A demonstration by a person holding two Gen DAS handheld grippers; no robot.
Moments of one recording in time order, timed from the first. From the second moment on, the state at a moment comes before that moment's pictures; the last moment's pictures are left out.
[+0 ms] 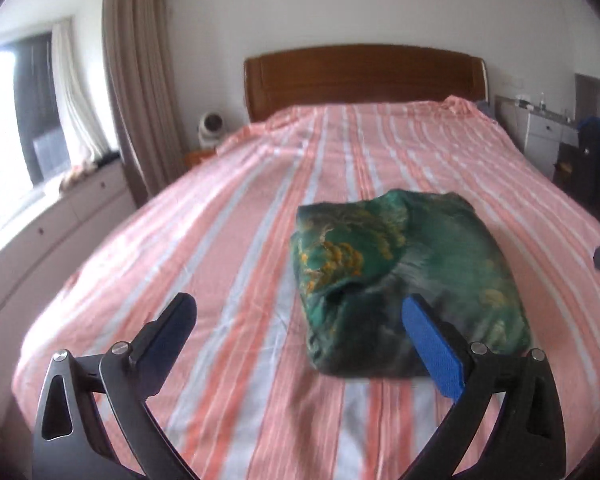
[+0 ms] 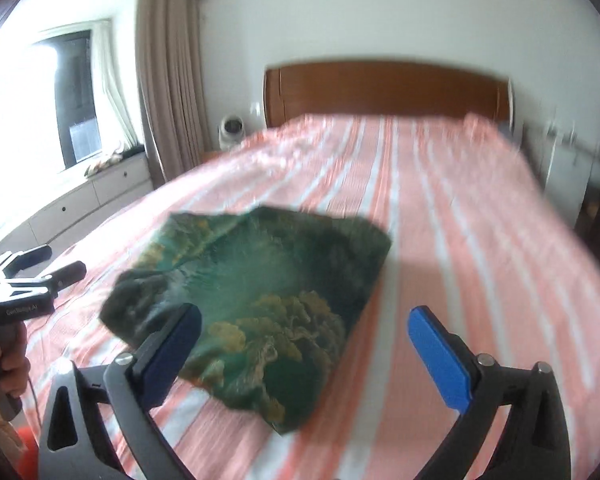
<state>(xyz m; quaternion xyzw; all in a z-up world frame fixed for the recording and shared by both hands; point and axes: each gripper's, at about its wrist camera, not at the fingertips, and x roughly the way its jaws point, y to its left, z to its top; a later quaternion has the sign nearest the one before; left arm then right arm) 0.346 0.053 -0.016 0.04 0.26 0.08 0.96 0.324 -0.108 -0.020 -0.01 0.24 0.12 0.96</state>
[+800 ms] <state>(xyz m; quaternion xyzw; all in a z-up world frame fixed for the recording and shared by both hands) 0.231 0.001 0.003 0.00 0.27 0.11 0.96 0.171 -0.129 0.018 -0.04 0.20 0.03 0.98</state>
